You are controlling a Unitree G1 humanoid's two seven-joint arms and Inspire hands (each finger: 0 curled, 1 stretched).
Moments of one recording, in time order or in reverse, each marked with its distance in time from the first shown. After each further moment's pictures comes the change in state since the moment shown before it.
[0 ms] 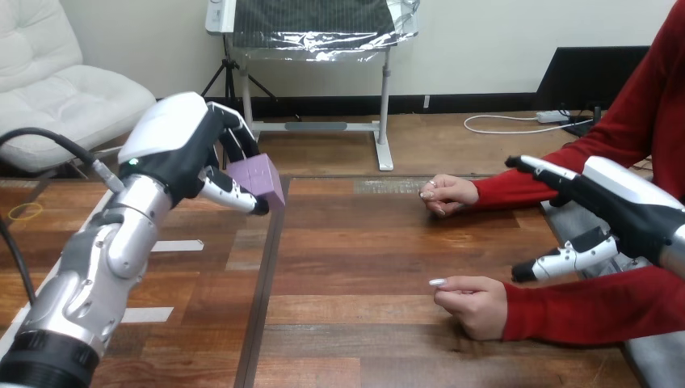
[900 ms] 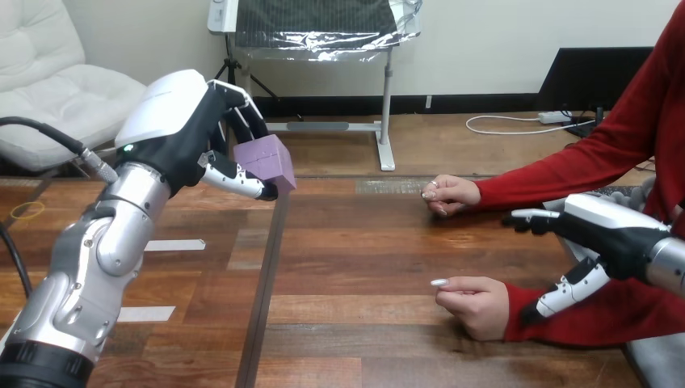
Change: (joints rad) left arm 0.050 0.002 0.054 -0.172 -0.016 0.009 -0.049; right arm -0.082 -0.005 0.137 0.142 -0.128 0.040 0.014
